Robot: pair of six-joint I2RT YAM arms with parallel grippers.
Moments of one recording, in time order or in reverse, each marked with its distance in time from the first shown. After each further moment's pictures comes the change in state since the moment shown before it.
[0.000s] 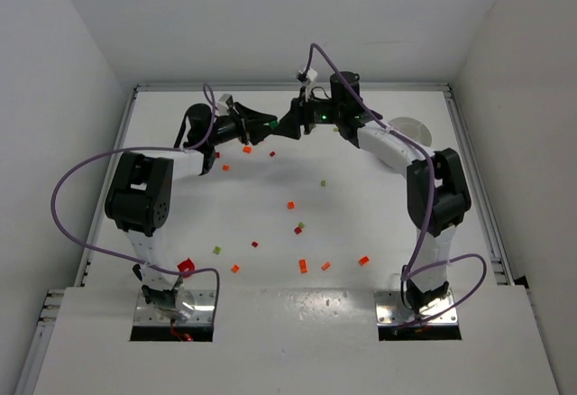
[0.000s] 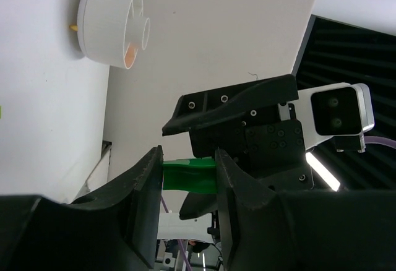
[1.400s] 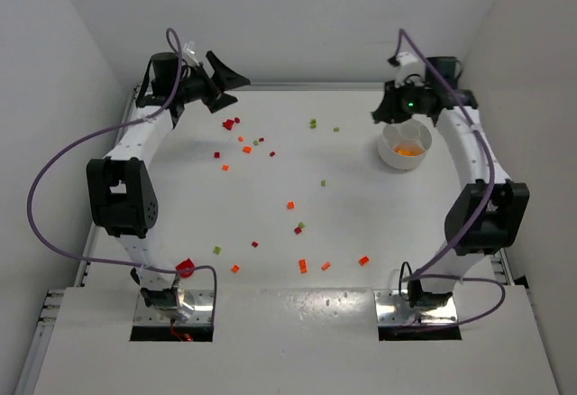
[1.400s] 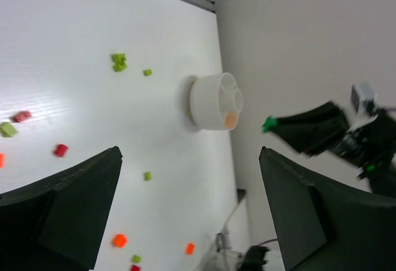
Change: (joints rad) left arm 0.155 -0.043 0.470 -0.826 -0.087 0.796; right arm -0.363 -0.254 0.034 -0.681 0.261 -0.307
